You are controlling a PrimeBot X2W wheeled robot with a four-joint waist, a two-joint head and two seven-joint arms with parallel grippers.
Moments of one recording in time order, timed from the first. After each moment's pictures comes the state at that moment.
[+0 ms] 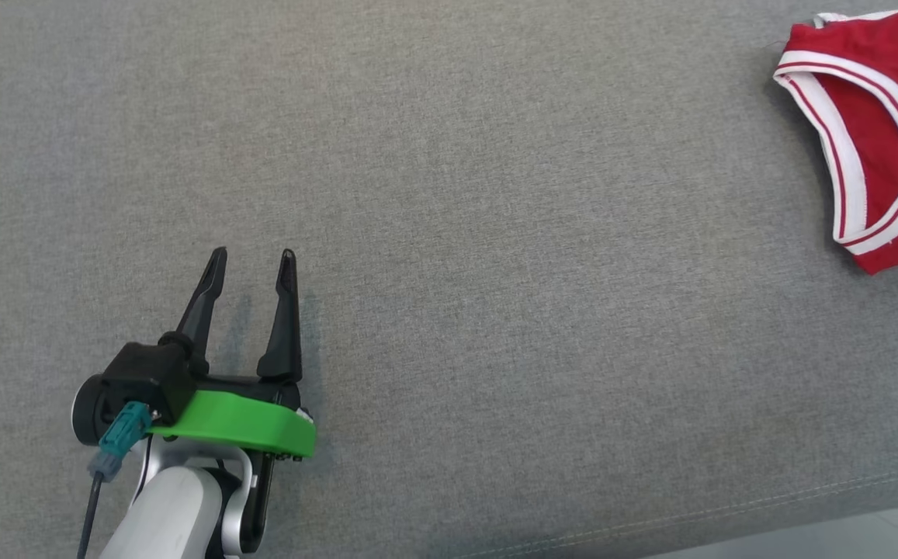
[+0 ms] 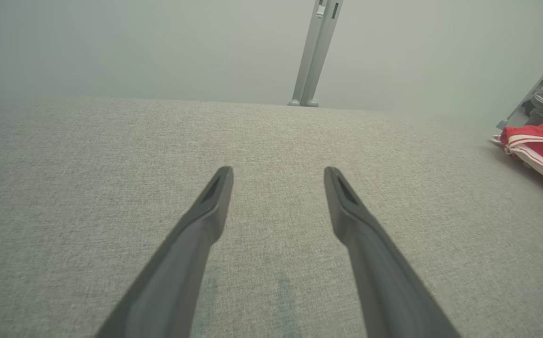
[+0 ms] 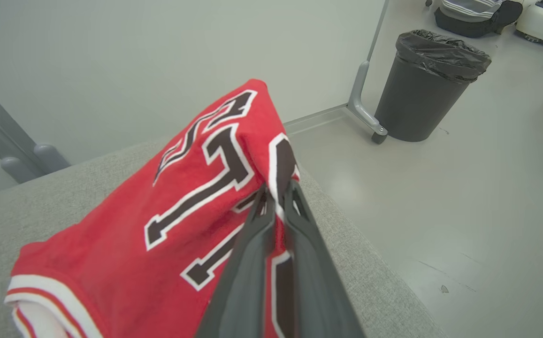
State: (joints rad) left arm -0.23 0.27 -0.41 0.01 -0.50 0.17 -0.19; right arm -1.10 -0.57 -0.04 1.25 0.38 0.13 -0.14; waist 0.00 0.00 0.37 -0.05
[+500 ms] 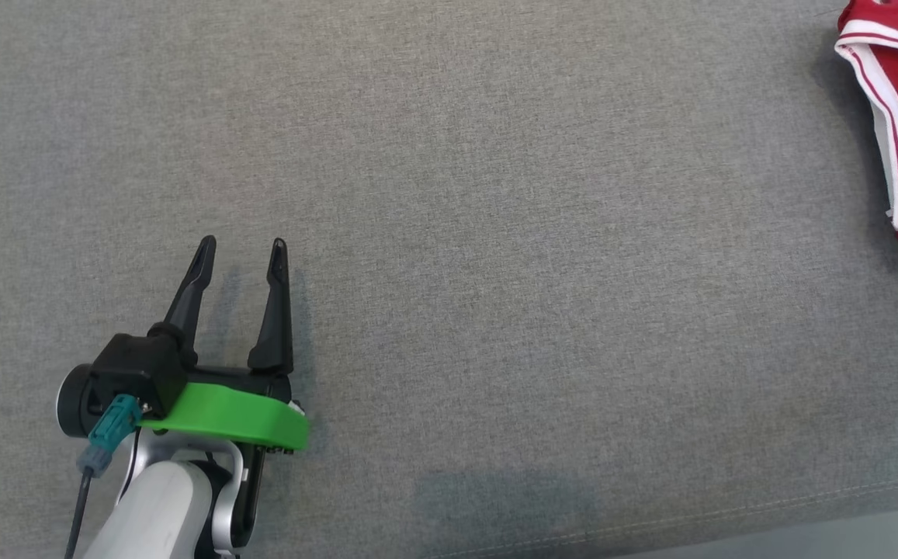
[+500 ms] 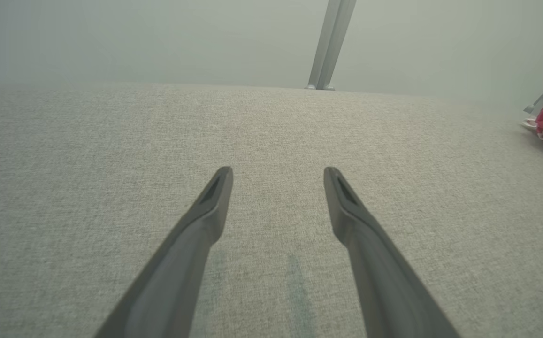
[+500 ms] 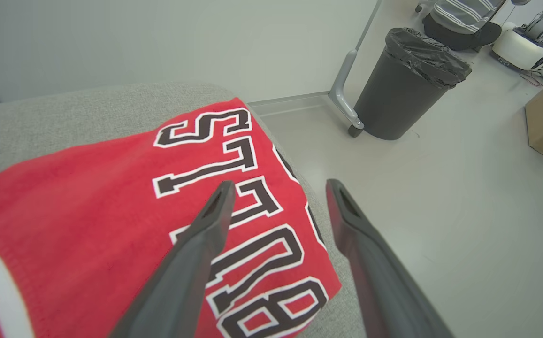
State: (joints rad) left arm -0.25 0.30 -0.42 -0.03 -0.49 0.19 -0.17; right arm -1.08 -0.64 -0.20 1.29 0.13 0.13 -0.19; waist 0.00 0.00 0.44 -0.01
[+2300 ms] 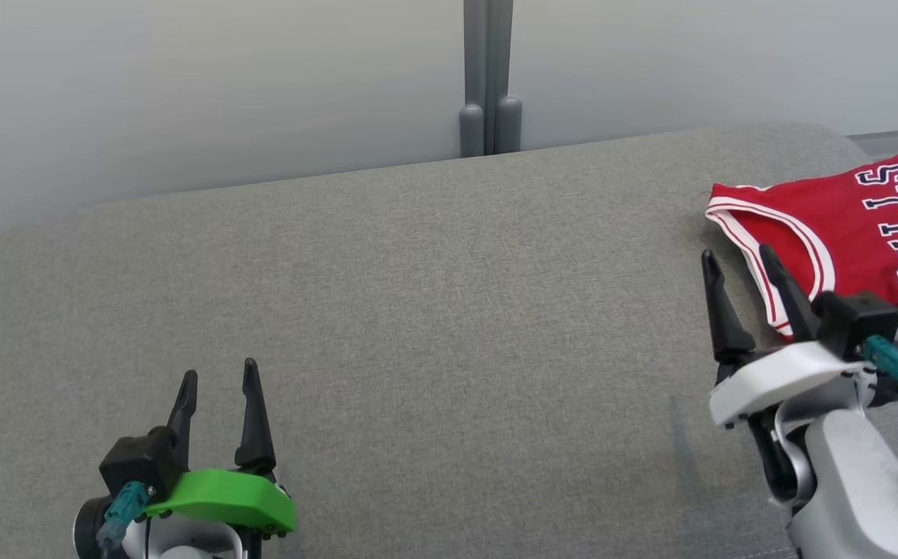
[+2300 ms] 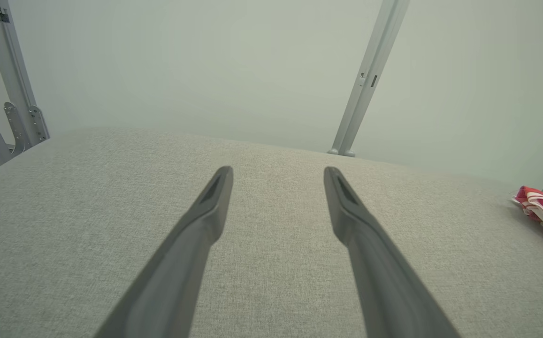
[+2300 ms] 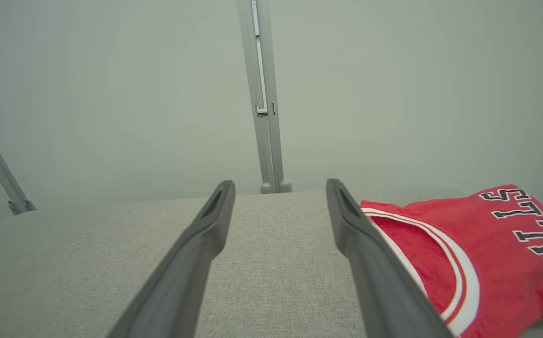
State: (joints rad) left arm -0.08 0.19 -0.31 0.22 -0.53 0.19 -0.26; right arm -0.31 -0.17 0.08 0.36 0.29 0.13 -0.22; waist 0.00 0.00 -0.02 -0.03
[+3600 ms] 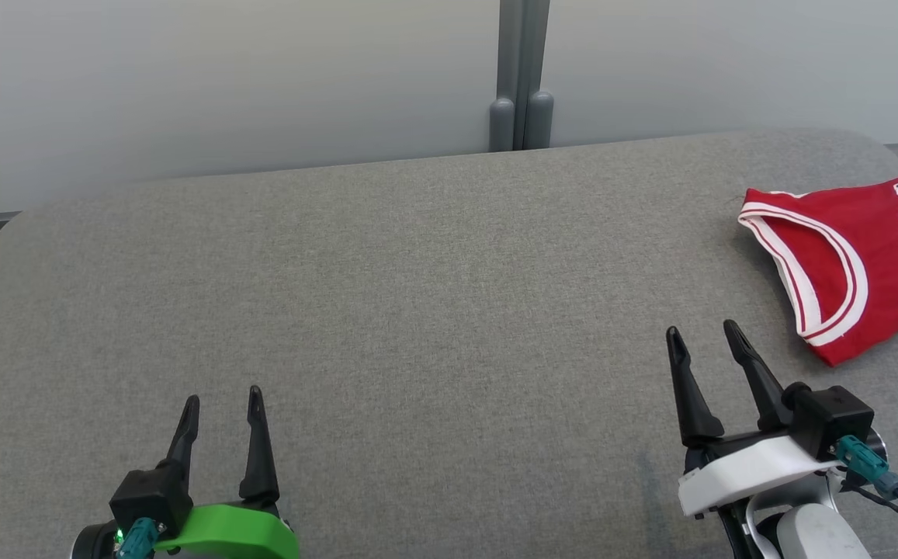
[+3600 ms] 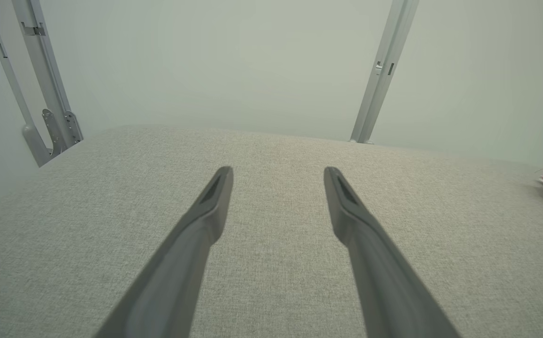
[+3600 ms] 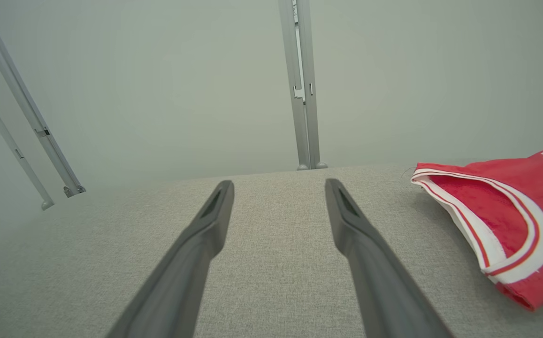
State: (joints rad) left arm 0.01 0.19 -0.29 0.15 -0.43 0.19 -0.26; right arm -0.05 -0.05 0.07 0.12 0.21 0.13 -0.23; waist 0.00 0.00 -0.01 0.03
